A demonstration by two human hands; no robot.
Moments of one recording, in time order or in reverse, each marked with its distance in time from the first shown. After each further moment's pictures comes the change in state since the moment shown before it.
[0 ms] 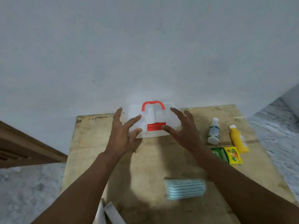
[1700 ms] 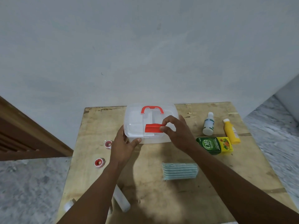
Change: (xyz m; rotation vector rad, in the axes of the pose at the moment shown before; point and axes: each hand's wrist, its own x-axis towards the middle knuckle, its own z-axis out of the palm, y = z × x) left_hand -0.085 0.026 0.010 -0.515 0.078 -0.434; right_hand -0.068 -0.037 -0.020 0.233 -0.132 -0.038
